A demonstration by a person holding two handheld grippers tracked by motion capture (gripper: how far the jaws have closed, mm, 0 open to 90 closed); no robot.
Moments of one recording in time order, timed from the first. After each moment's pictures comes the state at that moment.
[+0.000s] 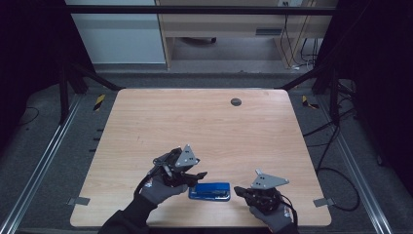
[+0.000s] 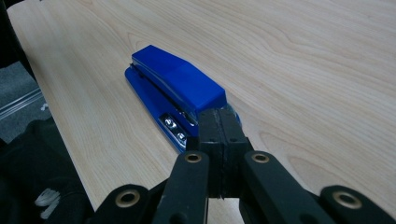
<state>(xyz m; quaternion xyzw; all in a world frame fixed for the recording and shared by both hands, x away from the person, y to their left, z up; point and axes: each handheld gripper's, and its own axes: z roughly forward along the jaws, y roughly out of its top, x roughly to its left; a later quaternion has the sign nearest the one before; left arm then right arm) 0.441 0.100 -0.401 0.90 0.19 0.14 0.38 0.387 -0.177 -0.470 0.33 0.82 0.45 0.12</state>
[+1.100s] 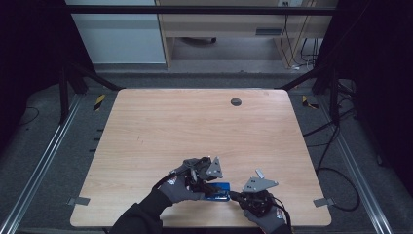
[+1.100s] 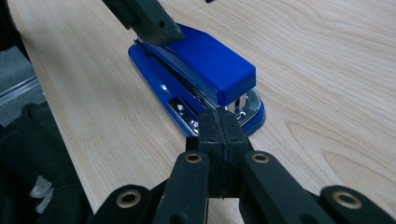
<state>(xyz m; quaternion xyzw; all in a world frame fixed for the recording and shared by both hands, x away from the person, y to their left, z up) 0.448 0.043 -0.427 0.95 0.08 0.08 0.28 0.388 -0.161 -0.488 0.32 0.84 0.43 0.10</state>
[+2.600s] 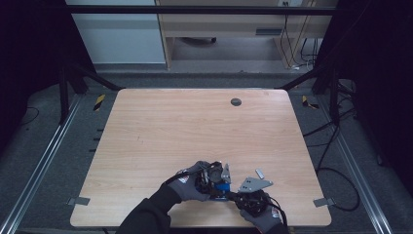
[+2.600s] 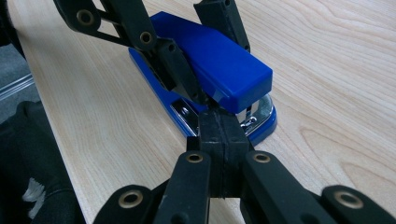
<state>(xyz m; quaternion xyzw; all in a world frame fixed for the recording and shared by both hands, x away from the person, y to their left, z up) 0.457 0.016 -0.450 0.98 0.03 0.05 0.20 0.392 -0.152 -0.496 0.32 0.84 0.43 0.10</state>
